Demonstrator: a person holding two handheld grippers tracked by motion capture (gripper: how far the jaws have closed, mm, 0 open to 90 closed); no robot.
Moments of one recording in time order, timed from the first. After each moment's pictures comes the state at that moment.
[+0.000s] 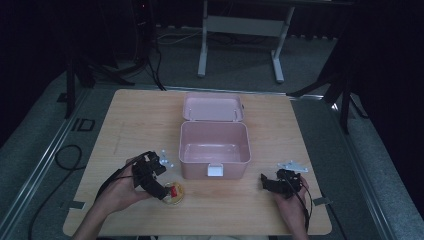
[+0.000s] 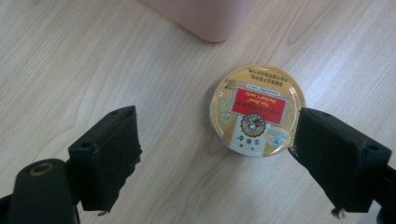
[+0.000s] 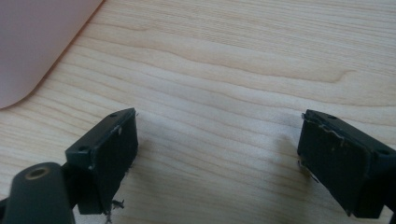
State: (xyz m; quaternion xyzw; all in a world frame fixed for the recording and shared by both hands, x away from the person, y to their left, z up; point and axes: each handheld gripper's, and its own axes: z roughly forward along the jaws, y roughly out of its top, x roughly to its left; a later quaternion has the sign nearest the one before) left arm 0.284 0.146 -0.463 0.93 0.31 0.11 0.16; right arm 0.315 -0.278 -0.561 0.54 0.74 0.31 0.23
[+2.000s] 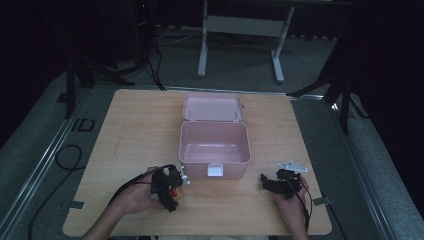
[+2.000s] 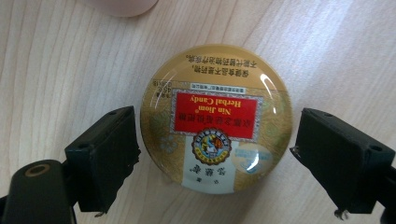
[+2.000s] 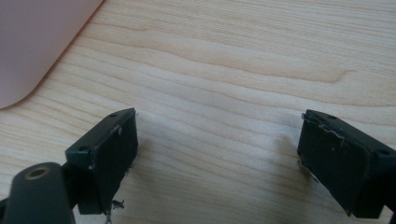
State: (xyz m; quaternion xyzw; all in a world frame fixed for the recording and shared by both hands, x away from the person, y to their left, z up) left arm 0.288 0.105 -0.514 0.97 0.22 0.06 0.08; right arm 0.315 -0.278 -0.561 0.54 0.74 0.31 0.23
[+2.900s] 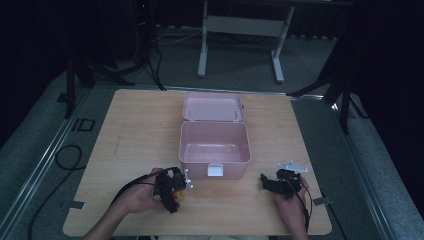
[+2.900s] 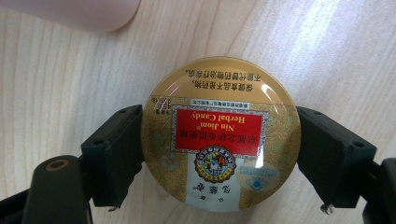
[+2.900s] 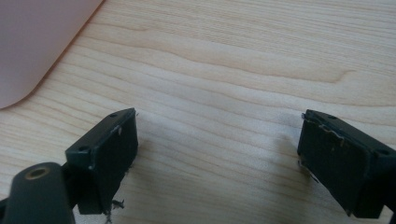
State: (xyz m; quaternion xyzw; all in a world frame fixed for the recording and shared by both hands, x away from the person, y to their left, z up) left arm 0.286 0.097 -0.516 0.98 0.18 0.06 0.06; right arm 0.315 -0.278 -0.561 0.54 0.74 0.31 0.23
